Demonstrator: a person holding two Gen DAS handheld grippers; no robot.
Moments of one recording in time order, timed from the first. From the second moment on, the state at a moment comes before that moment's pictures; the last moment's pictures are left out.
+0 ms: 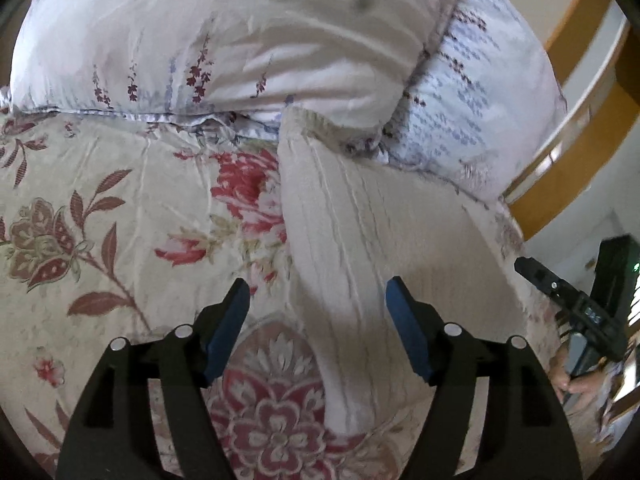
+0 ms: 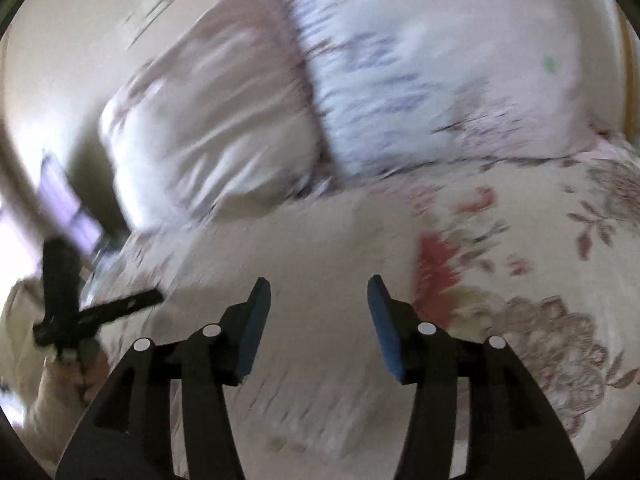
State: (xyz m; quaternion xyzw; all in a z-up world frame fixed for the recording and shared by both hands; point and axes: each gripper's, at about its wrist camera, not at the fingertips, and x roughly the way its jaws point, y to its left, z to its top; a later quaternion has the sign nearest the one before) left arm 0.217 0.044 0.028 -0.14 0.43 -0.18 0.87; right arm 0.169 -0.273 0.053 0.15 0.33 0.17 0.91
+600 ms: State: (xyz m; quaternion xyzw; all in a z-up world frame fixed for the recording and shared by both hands) left arm 0.160 0.050 0.032 -0.10 0.39 -0.15 0.90; right arm 0.116 -0.262 0.045 0.08 0.32 0.07 0.94
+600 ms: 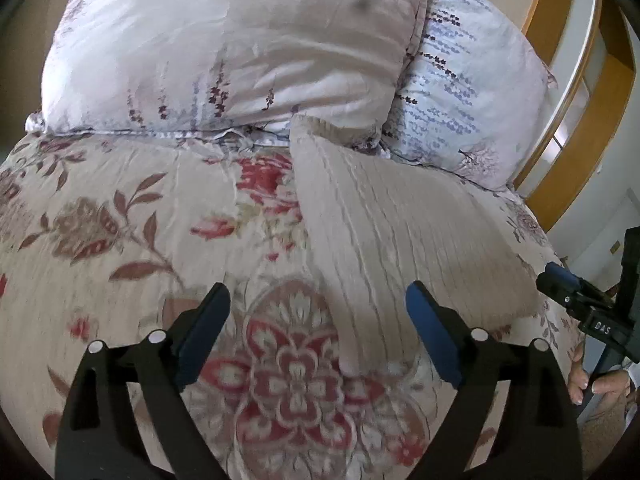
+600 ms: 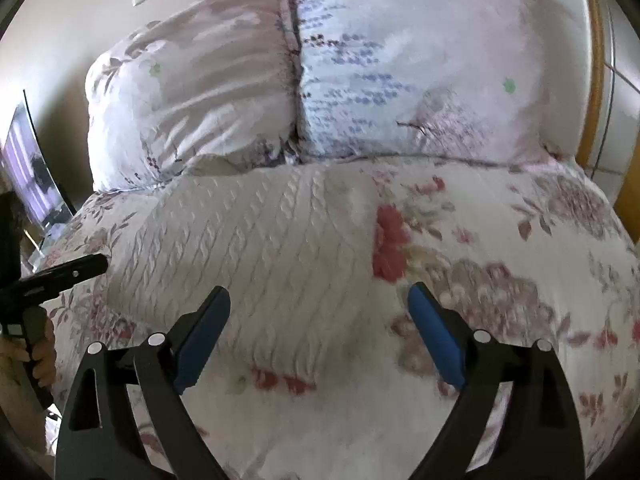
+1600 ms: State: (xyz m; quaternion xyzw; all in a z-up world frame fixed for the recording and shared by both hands) left arm 0.132 -0.005 -0.002 0.04 0.45 -0.09 0.89; right arm 0.107 -0.211 -0.002 0.06 0.42 0.01 0.91
